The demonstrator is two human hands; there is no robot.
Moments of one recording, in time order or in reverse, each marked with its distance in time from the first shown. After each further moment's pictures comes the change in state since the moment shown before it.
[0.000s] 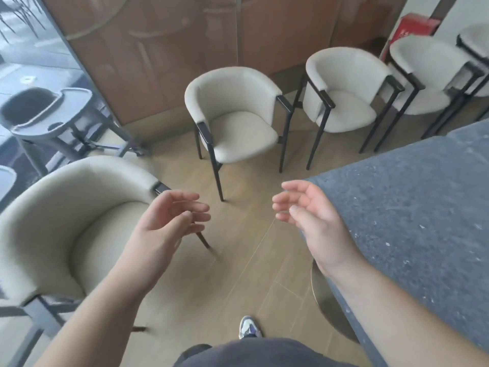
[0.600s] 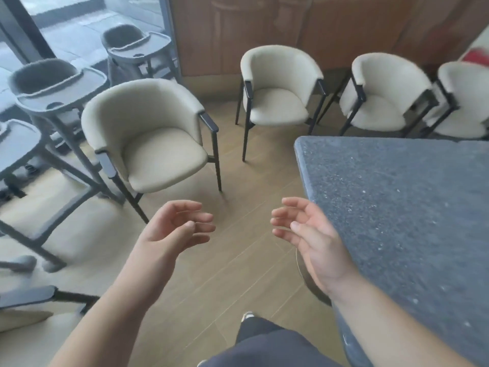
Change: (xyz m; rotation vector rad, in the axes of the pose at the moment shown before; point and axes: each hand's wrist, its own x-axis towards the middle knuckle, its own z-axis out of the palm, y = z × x) left_hand -0.426 -0.045 0.080 -0.147 0.263 0.004; right_hand -0.349 0.013 -0.077 0.142 -0.298 0.183
